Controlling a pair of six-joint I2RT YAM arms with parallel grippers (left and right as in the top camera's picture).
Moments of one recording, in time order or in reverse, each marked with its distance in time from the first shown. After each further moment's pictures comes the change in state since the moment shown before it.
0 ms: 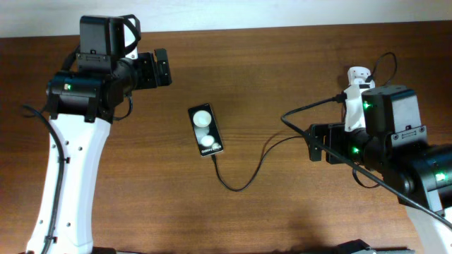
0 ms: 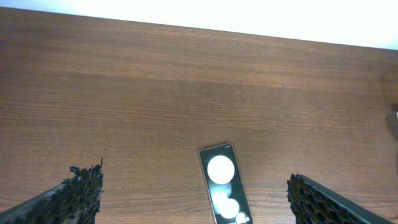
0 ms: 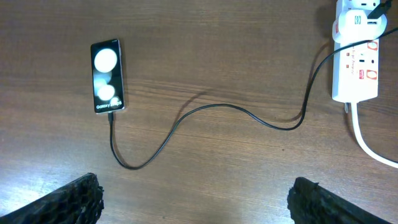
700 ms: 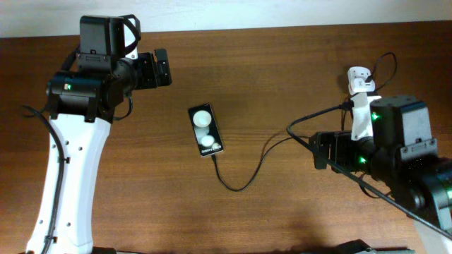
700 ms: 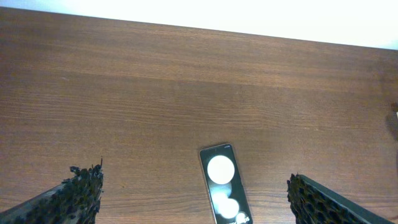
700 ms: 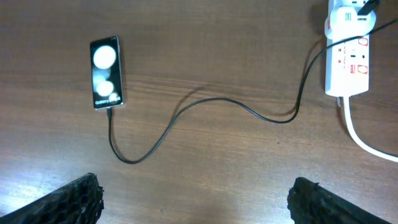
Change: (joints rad) left arm 0.000 0.000 0.000 0.000 0.000 0.000; right arm 0.000 -0.043 0.001 -0.038 0.011 0.000
